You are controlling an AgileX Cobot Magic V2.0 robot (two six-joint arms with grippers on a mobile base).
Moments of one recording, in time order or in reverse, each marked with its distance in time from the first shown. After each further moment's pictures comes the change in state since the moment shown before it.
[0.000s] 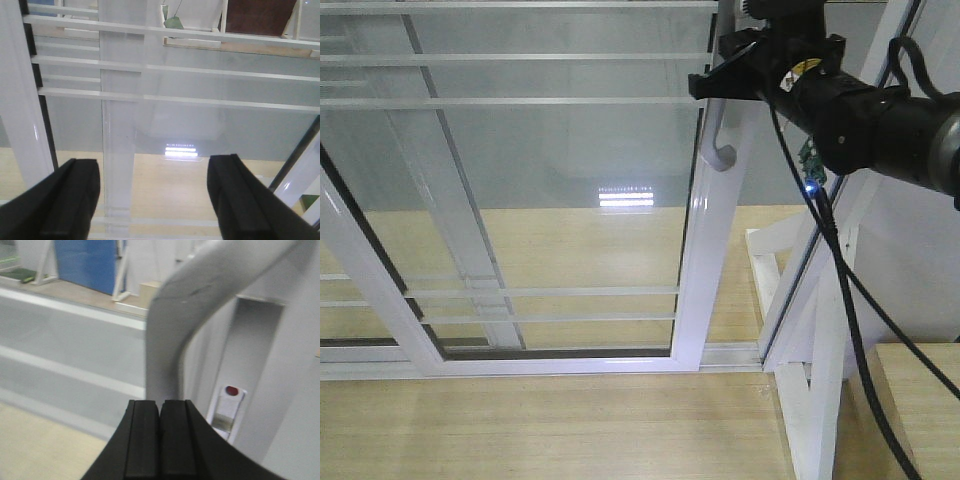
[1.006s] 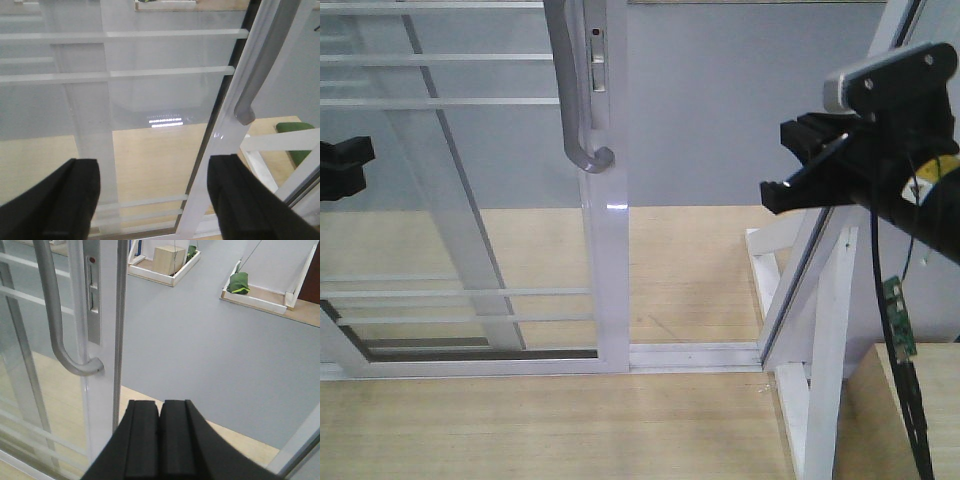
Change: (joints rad) left arm -0.009 0.345 -0.014 -0.663 -0.161 0.758; right arm 0.013 -0.608 0.517 -0.006 0.221 -0.022
